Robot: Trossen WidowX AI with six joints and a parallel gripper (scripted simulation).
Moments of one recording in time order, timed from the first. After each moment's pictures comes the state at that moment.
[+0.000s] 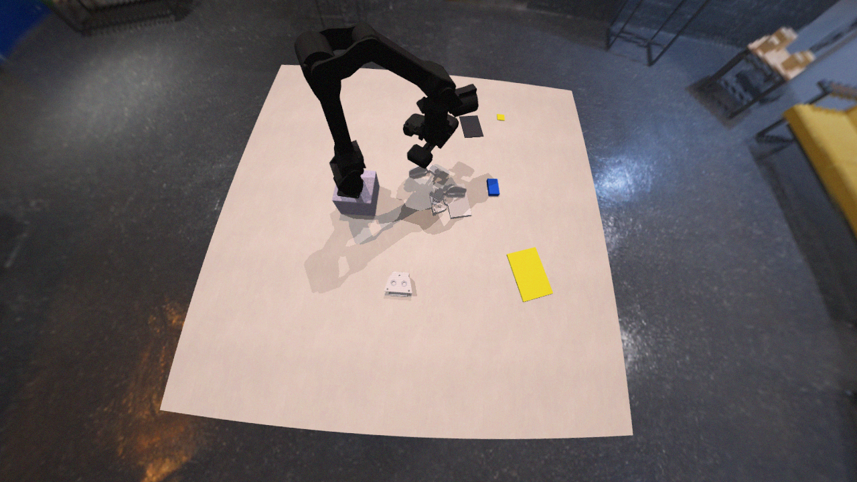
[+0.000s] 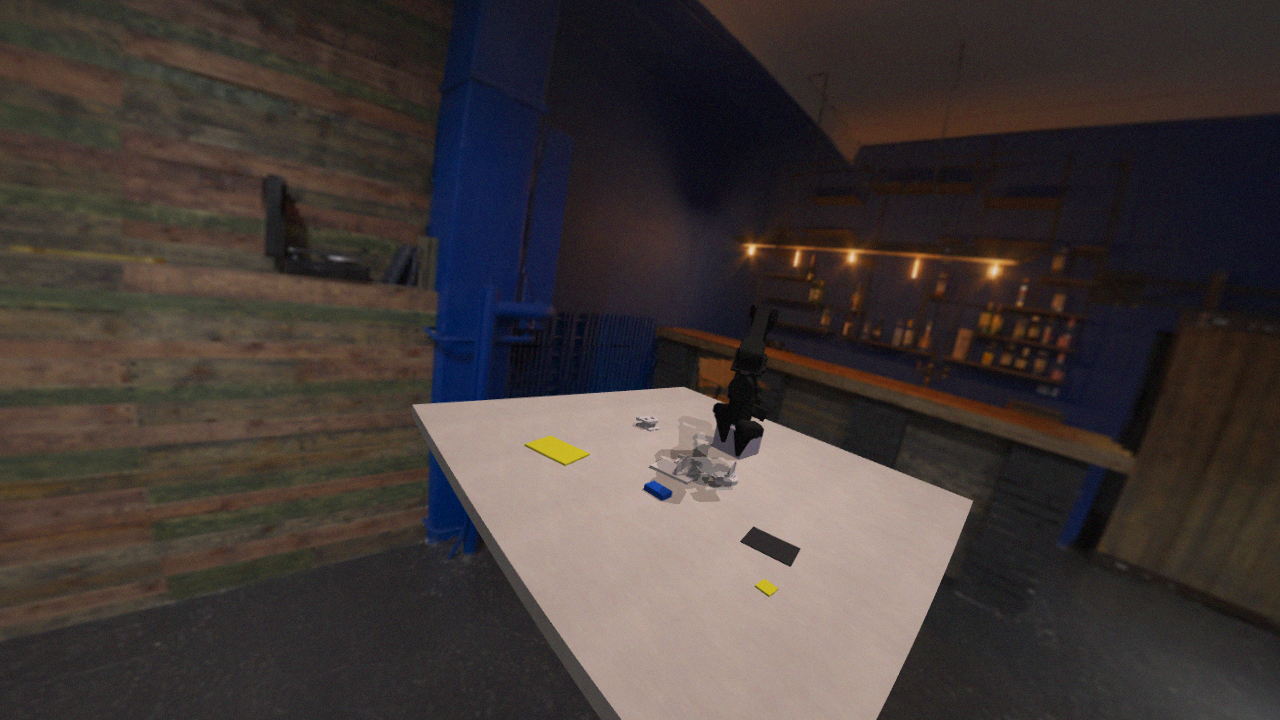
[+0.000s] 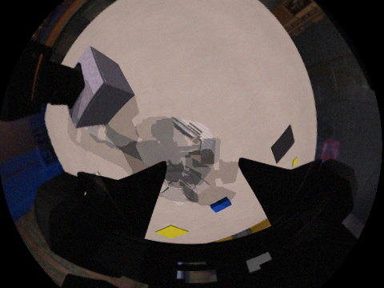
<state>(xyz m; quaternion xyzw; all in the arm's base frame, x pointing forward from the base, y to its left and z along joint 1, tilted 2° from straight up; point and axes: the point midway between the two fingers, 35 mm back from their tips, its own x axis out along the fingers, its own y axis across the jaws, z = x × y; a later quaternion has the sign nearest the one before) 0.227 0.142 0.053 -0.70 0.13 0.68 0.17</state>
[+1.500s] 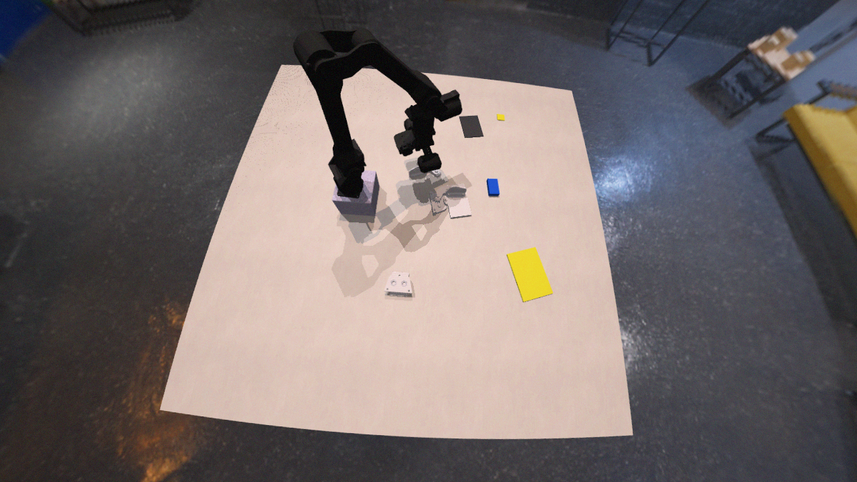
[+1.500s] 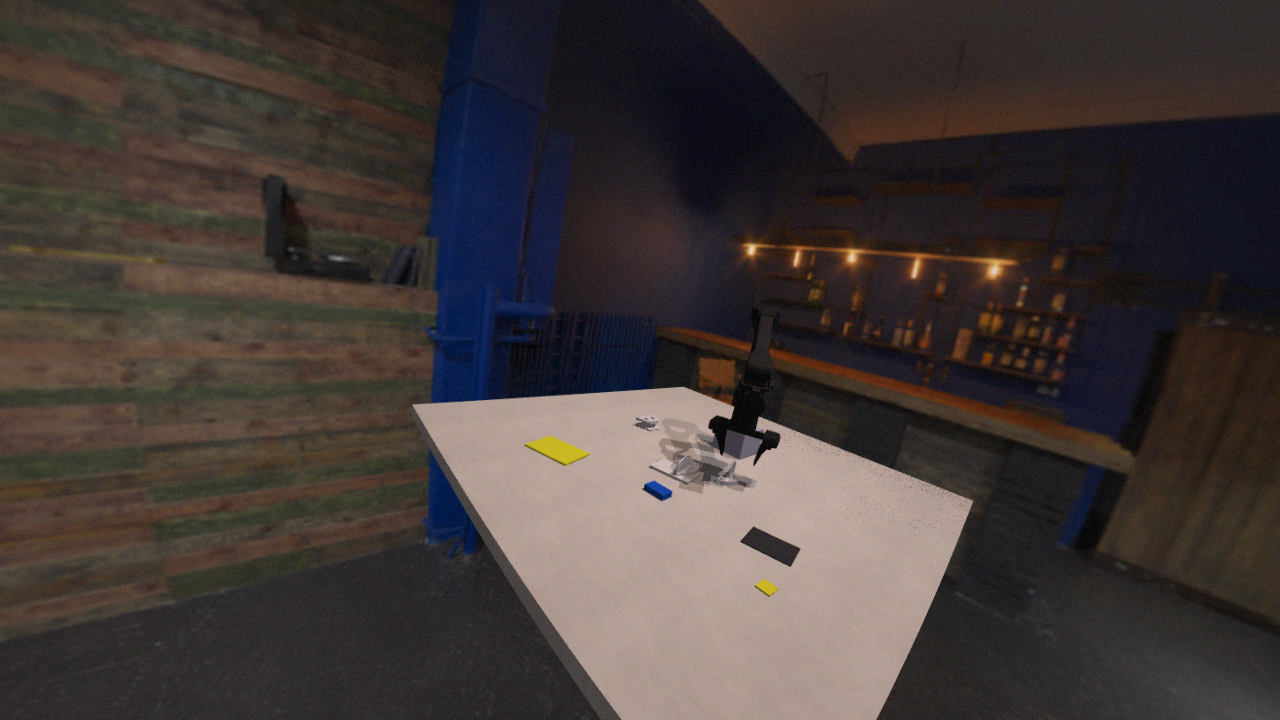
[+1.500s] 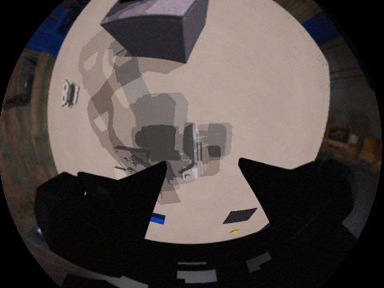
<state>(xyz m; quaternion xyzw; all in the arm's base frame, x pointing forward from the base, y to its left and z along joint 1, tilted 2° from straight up) 0.195 0.153 0.017 -0.71 -0.16 0.67 -0.14</state>
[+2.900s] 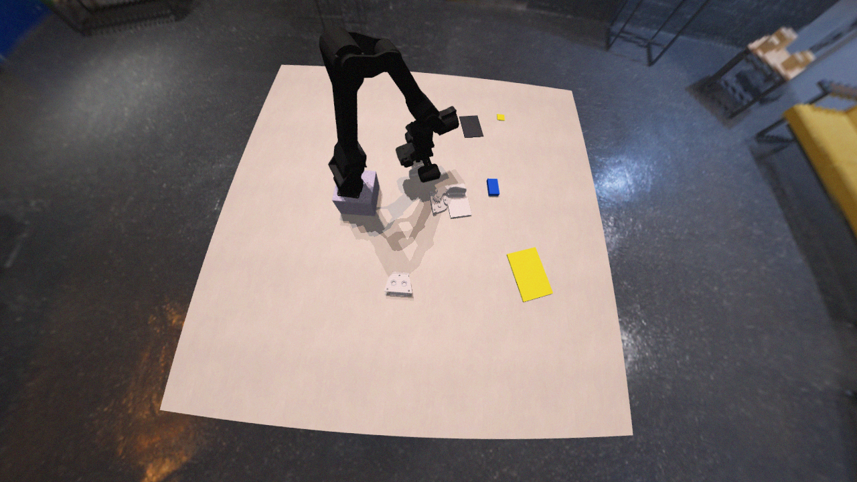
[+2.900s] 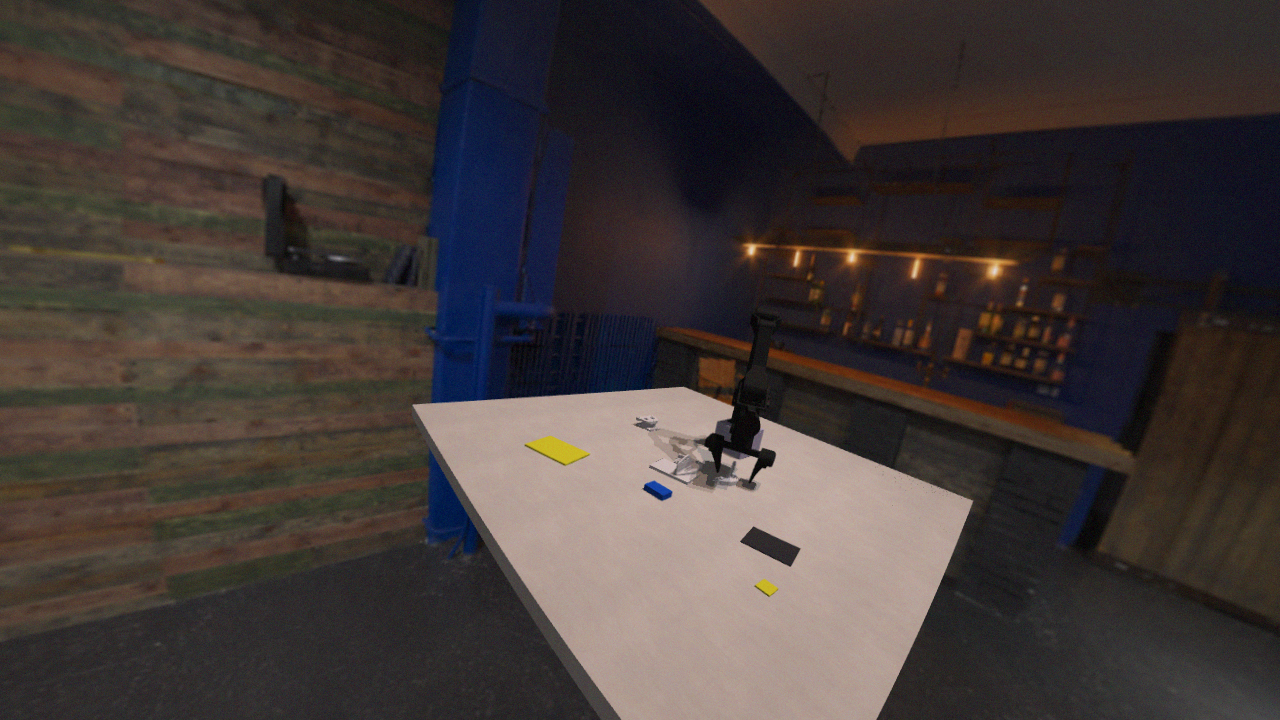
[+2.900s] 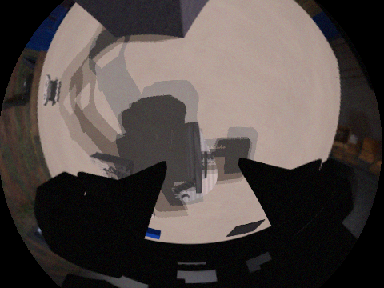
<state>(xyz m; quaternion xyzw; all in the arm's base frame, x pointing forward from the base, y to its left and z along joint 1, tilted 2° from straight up) 0.198 0.155 -0.036 -0.71 -0.17 0.67 -0.14</state>
